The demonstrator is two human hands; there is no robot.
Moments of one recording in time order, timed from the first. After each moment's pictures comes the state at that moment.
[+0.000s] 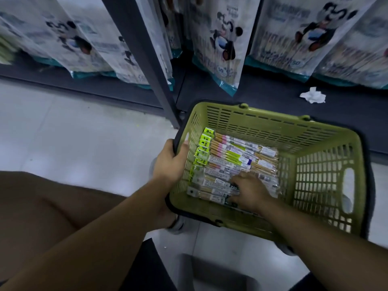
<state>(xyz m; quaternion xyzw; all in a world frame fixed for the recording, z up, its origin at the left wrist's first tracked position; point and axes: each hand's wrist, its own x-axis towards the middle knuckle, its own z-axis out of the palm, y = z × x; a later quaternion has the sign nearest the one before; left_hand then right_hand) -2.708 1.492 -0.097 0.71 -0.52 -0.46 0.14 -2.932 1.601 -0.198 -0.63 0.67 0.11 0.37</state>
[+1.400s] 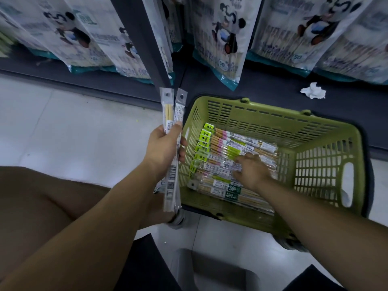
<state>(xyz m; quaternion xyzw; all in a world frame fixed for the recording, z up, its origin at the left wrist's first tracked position) -2.707 1.472 -0.070 0.63 -0.37 -0.62 0.30 -2.939 1.571 -0.184 -0.57 0.73 0.09 0.36</state>
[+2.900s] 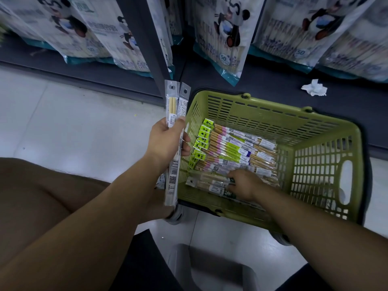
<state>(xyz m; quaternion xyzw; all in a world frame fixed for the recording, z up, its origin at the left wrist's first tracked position) -2.714 1.470 -0.072 0.63 -0.37 -0.61 0.31 -2.922 1.592 -0.190 -0.59 0.66 0.14 0.45</state>
